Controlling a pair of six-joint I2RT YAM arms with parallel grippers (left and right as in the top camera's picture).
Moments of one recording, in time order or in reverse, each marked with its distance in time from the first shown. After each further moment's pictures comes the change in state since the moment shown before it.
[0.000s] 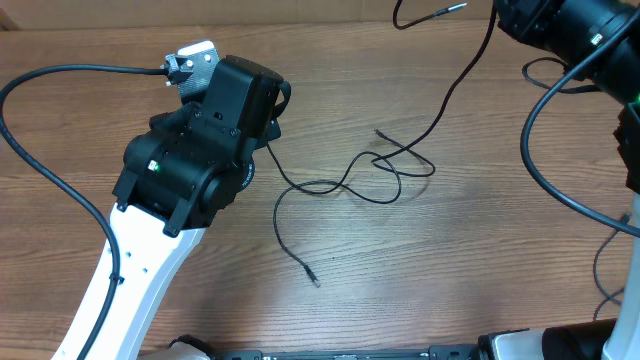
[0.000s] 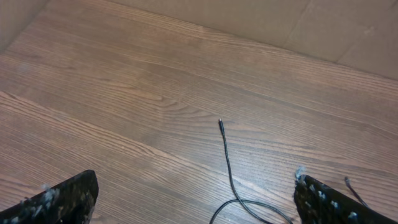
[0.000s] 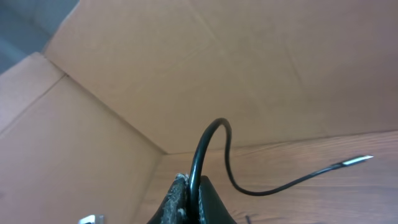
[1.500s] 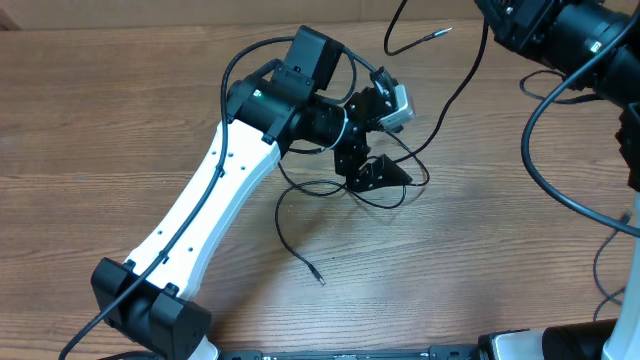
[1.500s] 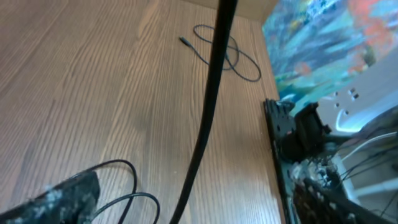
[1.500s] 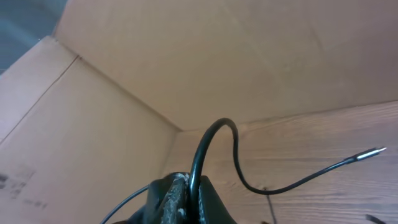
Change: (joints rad) left arm -0.030 0.336 0.003 0.282 1.511 1.242; right arm -0.012 0.000 0.000 -0.068 -0.111 0.024
